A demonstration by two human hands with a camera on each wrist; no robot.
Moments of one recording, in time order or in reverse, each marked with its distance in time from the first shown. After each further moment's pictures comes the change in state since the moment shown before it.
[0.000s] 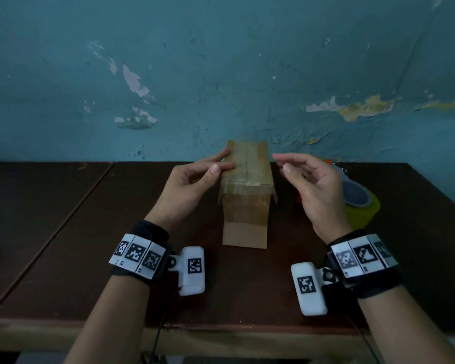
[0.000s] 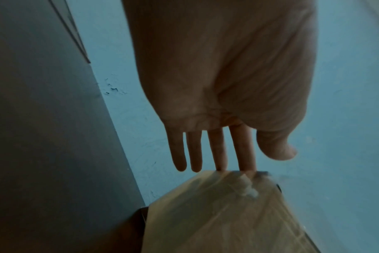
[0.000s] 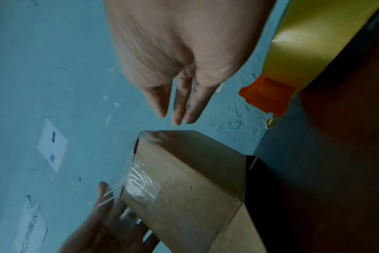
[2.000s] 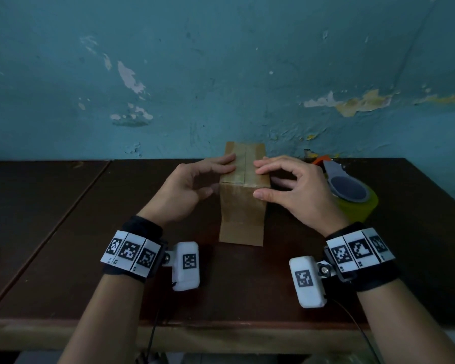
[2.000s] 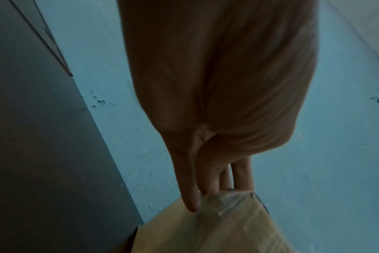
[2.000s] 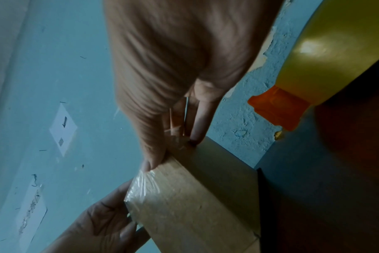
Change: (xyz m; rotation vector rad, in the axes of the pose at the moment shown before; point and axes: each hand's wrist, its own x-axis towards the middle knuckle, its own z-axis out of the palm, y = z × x) left_hand 0.002 0.000 -0.009 0.198 -0.185 0.014; right_hand 0.004 0.003 -0.001 -0.214 -0.311 -0.040
